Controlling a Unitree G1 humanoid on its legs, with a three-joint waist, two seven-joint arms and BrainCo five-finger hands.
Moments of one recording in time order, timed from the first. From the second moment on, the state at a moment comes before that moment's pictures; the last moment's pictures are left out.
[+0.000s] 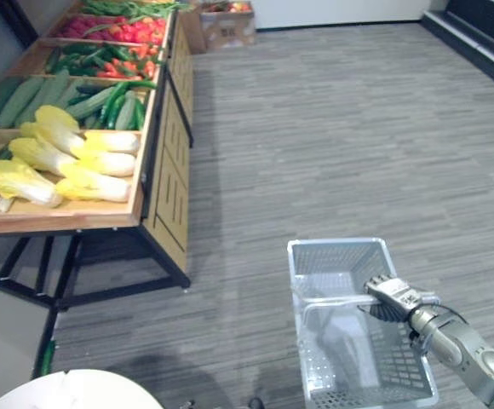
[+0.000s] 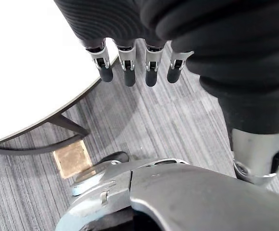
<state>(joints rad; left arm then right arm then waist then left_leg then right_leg) 0.15 0.19 -0.04 1.15 0.14 -0.13 0.10 0.09 -0.73 0.29 0.03 -0.71 -0.29 -0.01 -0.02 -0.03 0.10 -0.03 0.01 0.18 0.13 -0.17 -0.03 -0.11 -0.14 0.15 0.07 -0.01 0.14</state>
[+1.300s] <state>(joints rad) 0.11 0.16 0.03 1.10 0.11 -0.12 0.15 0.26 -0.57 0.10 0.05 -0.74 -0.21 -0.04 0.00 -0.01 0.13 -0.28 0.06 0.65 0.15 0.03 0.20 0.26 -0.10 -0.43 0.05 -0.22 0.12</state>
